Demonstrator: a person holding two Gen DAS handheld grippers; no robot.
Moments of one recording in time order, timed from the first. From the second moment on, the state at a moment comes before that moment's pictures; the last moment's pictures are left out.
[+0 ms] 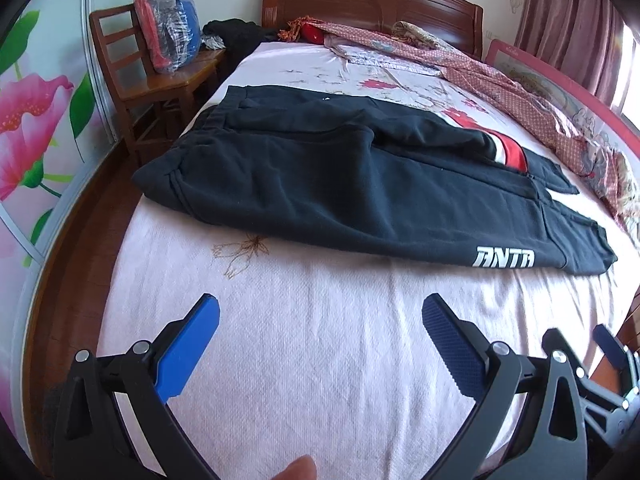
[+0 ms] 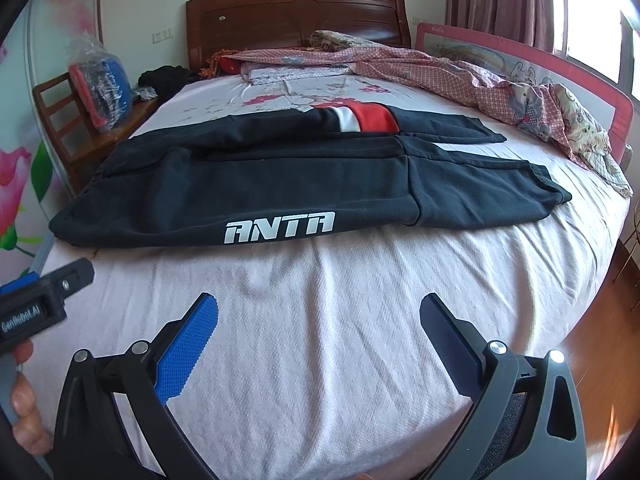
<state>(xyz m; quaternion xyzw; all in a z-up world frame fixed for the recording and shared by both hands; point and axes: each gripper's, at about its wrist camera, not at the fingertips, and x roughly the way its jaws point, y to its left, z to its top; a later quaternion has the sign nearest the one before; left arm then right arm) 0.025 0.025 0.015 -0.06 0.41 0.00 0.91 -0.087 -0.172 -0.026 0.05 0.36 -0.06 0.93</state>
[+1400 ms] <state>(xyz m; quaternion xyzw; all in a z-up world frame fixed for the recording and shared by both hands) 0.133 0.180 -0.077 -0.61 0.37 -0.06 0.70 -0.055 -0.182 -0.045 0.10 0.40 -0.05 0.91</state>
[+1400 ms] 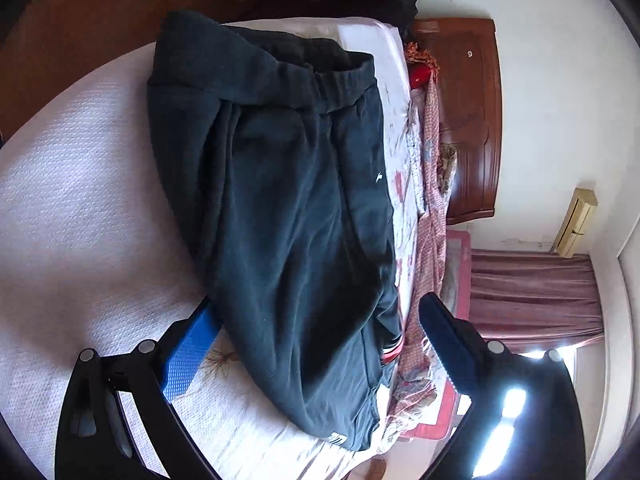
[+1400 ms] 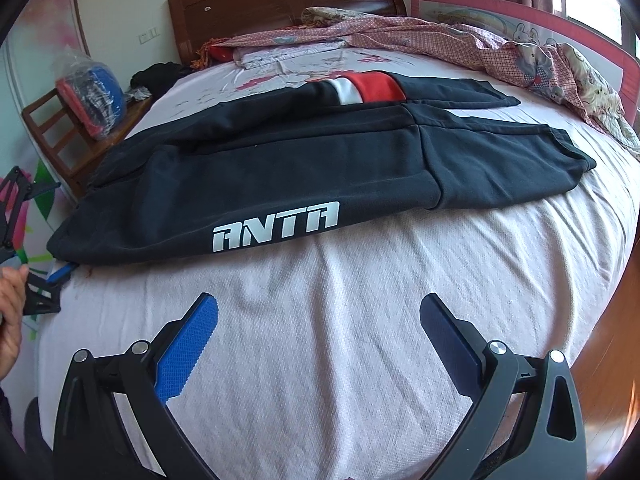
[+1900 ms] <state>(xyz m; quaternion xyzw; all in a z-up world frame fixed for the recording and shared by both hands) 0.149 0.192 -0.095 -0.60 0.39 -0.02 0.70 -0.054 -0.180 -0.045 0.10 0.40 -0.04 0.91</state>
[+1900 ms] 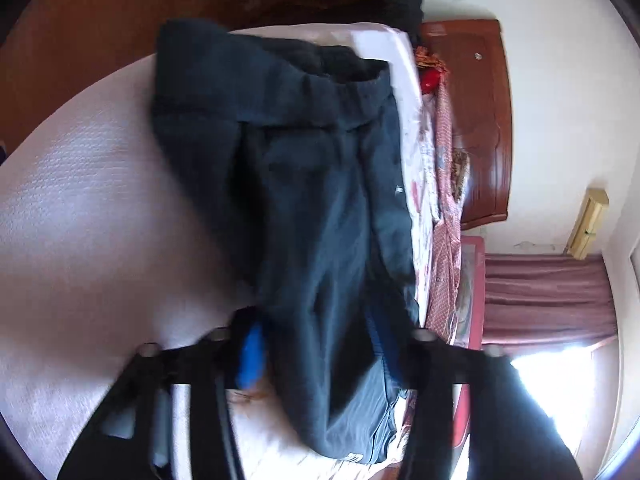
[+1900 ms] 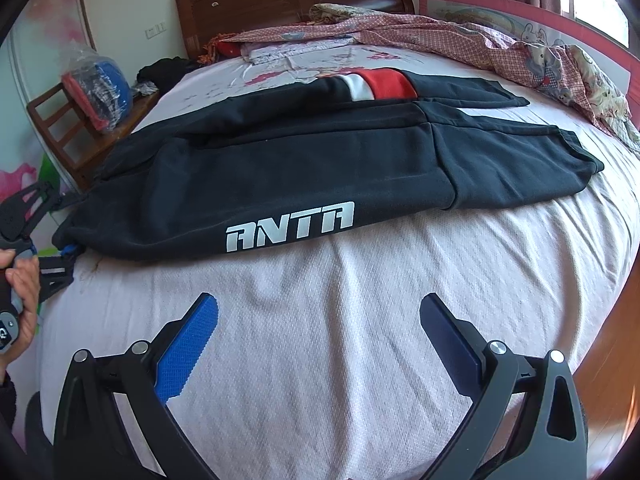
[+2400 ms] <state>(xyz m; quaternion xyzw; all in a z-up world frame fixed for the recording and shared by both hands) 0.113 0.192 -0.027 -0.56 0.35 -0.08 0.75 -0.054 -0.328 -0.019 0.20 0.38 -0.13 0.89</state>
